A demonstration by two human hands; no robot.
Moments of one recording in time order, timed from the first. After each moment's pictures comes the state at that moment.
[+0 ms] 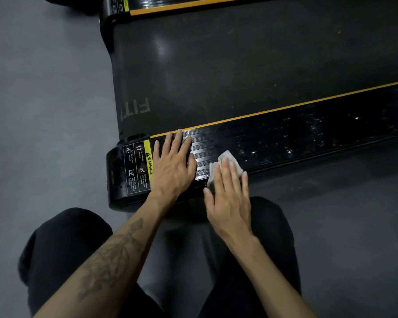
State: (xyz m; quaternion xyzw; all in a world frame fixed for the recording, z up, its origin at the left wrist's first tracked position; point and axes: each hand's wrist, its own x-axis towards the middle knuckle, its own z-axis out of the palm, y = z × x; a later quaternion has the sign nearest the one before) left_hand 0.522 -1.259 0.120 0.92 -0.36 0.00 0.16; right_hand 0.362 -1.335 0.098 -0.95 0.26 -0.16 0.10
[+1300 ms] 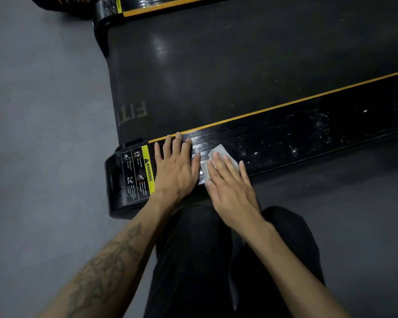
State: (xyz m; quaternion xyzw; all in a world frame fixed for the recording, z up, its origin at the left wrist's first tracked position) left_hand 0.525 -1.273 0.126 0.93 -0.36 -0.03 0.11; right_hand 0.383 -1.360 0.115 -0.97 0.20 -0.09 0.13
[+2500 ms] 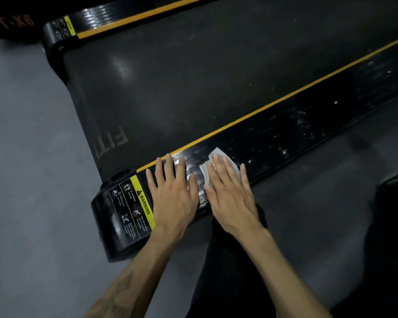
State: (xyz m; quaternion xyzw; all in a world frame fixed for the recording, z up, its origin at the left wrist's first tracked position) left_hand 0.529 -1.269 0.117 0.91 -0.39 0.02 0.15; right_hand 0.410 -1.361 0.110 -0.94 0.32 -0.07 0.08
